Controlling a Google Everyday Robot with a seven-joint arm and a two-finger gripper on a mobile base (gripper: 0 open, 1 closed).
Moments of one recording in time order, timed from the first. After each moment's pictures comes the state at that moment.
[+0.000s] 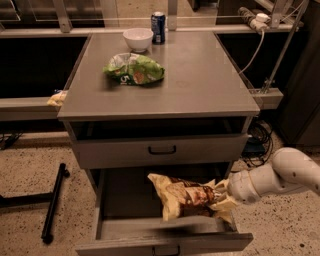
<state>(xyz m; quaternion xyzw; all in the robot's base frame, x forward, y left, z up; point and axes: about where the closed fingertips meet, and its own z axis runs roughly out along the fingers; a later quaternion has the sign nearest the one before) 0.478 -0.187 0.567 -0.60 0.69 0.29 0.29</state>
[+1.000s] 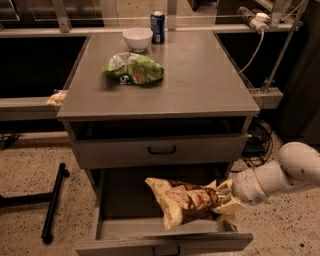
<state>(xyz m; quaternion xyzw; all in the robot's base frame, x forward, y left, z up) 0.450 -0.183 0.606 -0.62 0.67 0.31 0.28</state>
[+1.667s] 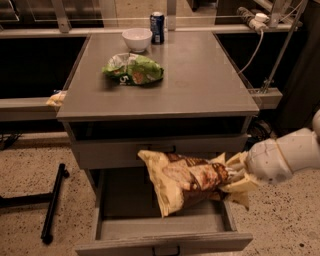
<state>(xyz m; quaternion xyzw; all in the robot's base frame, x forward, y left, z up) 0.435 -0.173 0.755 -0.64 0.66 0.26 0.32</state>
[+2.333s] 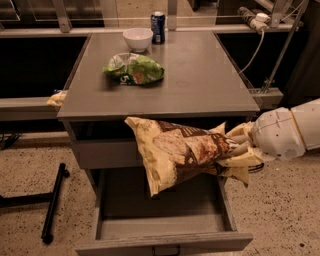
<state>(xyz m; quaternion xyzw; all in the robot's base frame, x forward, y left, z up) 0.442 -0.150 0.857 -0.64 0.62 0.22 0.38</state>
